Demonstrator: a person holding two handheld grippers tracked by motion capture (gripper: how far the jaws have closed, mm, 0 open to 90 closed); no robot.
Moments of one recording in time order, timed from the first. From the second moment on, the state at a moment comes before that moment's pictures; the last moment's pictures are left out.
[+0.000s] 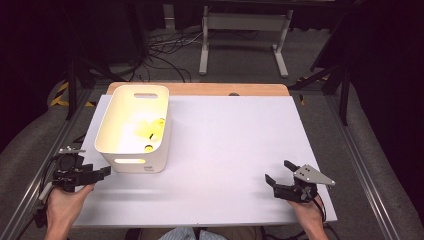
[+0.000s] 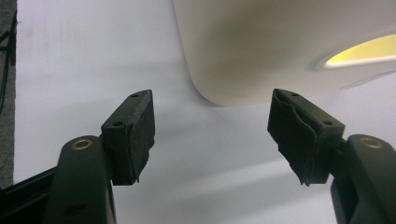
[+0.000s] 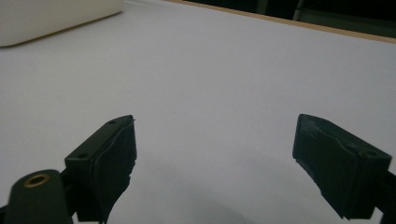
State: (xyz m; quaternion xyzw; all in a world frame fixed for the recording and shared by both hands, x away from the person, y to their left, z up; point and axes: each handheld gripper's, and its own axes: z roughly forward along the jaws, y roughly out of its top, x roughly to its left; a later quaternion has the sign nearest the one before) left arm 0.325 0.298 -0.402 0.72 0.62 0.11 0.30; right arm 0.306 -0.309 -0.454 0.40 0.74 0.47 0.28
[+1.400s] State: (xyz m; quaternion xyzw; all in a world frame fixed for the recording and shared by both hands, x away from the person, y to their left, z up) left arm 0.310 0.274 -0.414 0.71 0.59 0.13 0.36; right arm 0.305 -0.309 -0.453 0.40 0.74 0.47 0.28
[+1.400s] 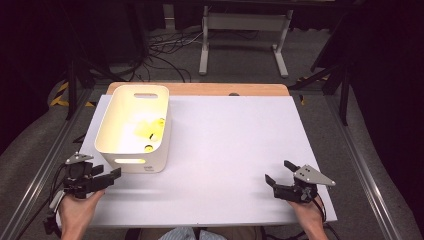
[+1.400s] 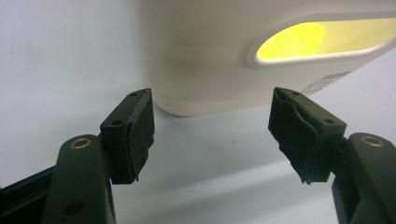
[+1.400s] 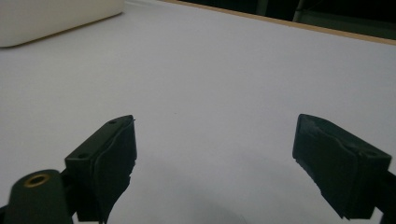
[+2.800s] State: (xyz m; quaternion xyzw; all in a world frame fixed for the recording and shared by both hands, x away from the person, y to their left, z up) left arm 0.292 0.268 -0.439 0.68 0.57 0.20 0.42; right arm 0.301 -0.307 -0.452 0.39 0.74 0.47 0.28
